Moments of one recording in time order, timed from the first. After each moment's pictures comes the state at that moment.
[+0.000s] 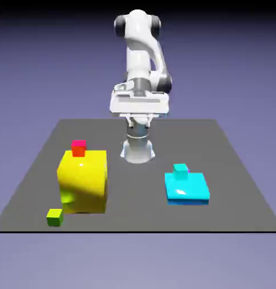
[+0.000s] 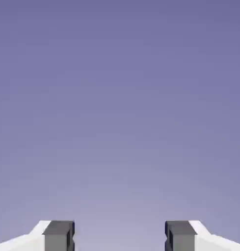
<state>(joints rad) 0.02 -0.53 -0.03 -2.78 0.02 3.00 0.72</state>
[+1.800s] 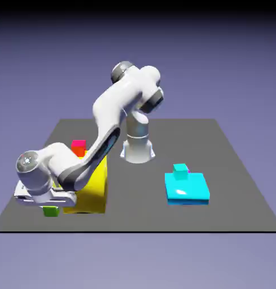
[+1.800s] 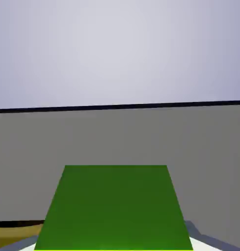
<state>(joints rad) 0.22 0.90 -0.81 -1.68 0.49 1.90 0.02</state>
